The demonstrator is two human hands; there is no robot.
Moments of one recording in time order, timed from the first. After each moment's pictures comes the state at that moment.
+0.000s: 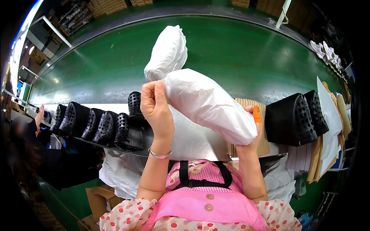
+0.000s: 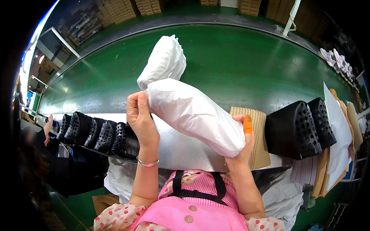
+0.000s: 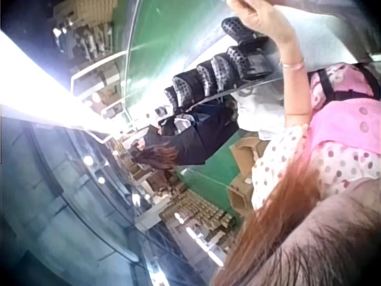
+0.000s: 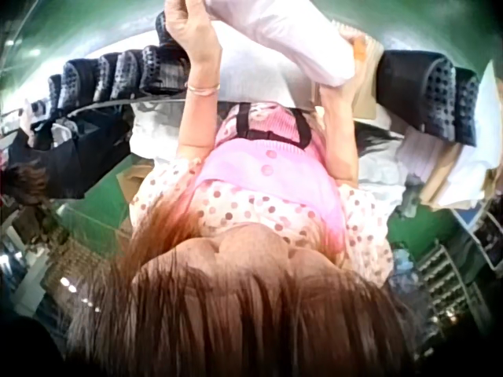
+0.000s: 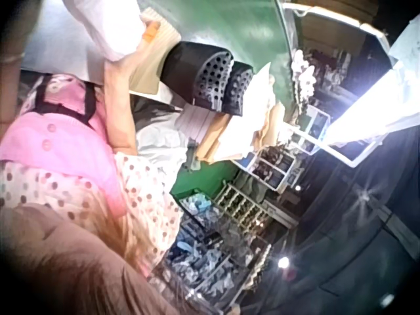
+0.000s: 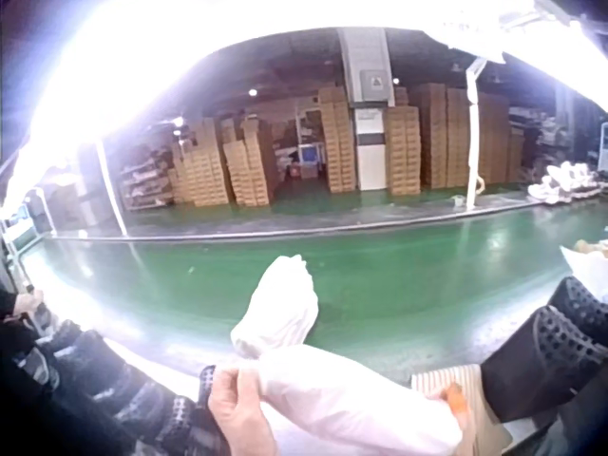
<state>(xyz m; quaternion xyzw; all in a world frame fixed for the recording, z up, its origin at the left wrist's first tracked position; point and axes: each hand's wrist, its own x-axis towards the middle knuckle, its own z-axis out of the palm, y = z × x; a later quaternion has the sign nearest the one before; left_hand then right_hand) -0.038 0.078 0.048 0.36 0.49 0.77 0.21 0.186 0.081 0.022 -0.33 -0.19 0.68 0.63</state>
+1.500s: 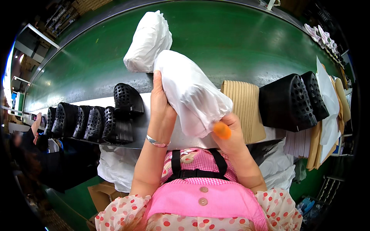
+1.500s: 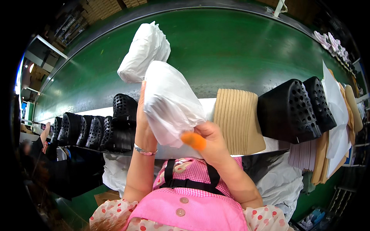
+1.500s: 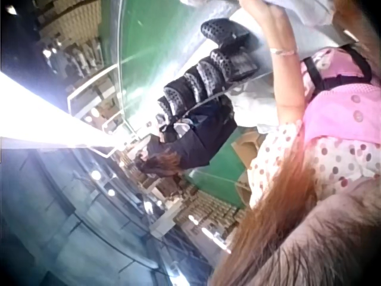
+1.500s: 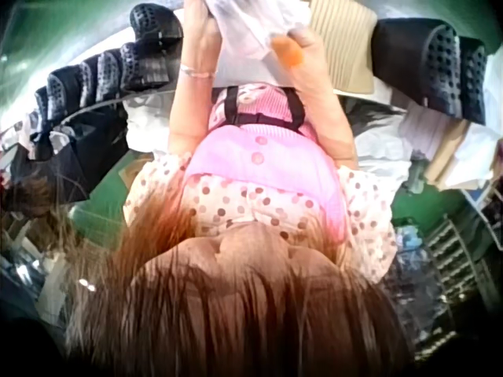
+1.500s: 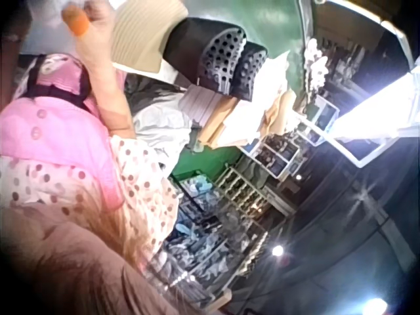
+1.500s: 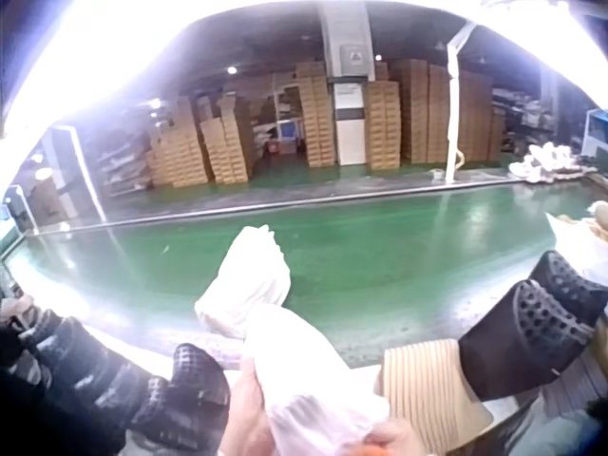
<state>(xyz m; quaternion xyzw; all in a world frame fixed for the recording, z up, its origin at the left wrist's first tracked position) -0.007 0.100 0.011 0.06 0.27 0.72 0.64 0.172 0.044 0.040 -0.22 -0.31 0.78 0.50</state>
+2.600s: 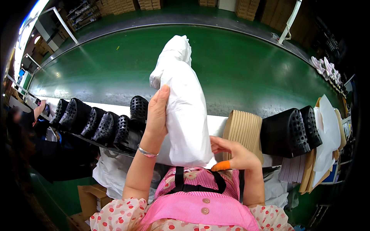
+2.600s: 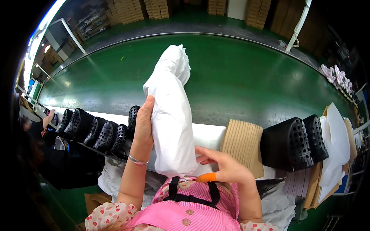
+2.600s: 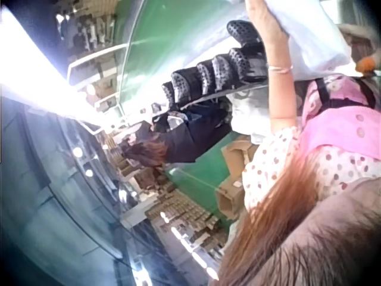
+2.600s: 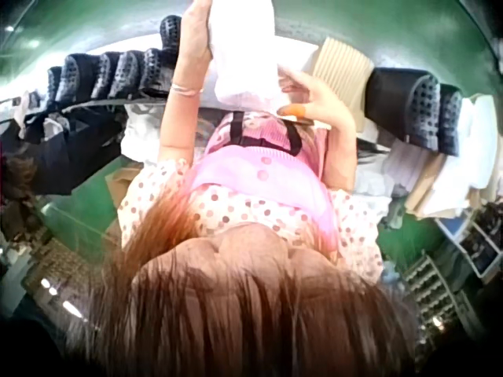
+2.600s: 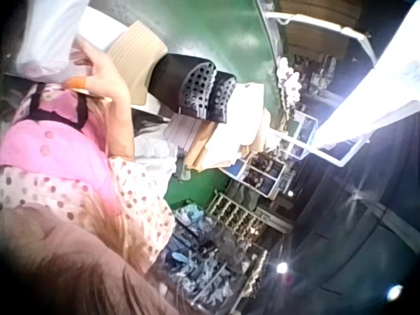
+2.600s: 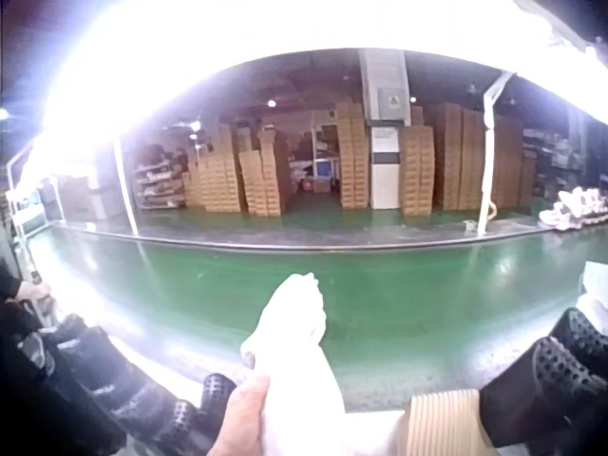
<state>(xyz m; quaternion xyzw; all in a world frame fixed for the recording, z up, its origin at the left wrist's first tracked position) -0.055 0.080 0.064 0.26 0.36 0.72 0.54 0.204 0.074 0.070 -0.25 -0.66 0.69 0.14</state>
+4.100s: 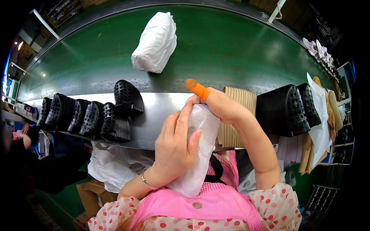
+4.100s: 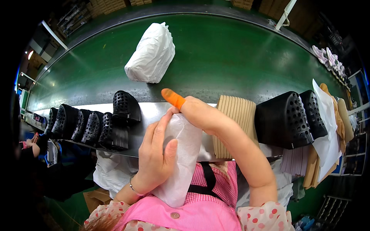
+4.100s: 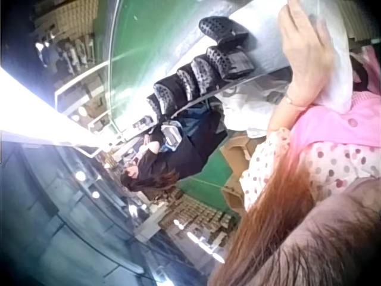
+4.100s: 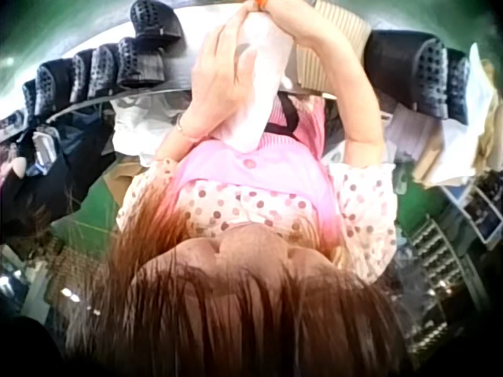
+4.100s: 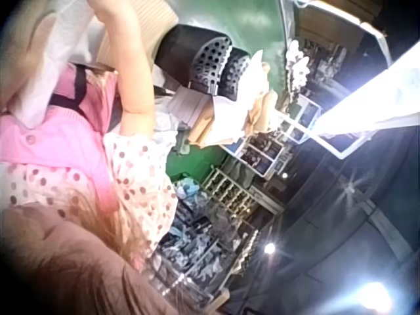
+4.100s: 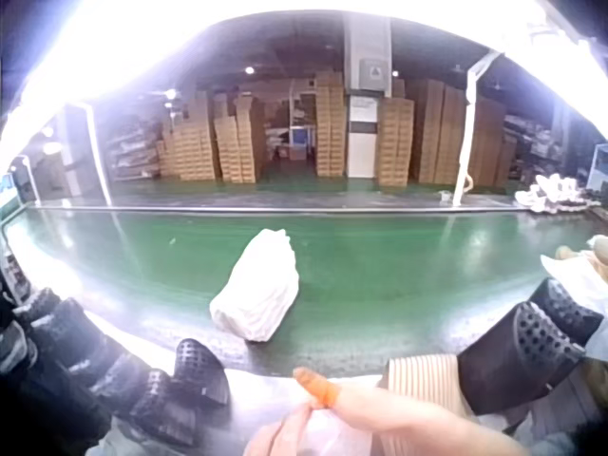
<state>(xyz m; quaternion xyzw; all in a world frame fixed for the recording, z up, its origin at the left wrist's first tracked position) 0.013 -0.014 0.069 0.67 0.59 0.43 0.11 0.131 0.121 0.094 -0.46 -0.58 0.67 0.07</state>
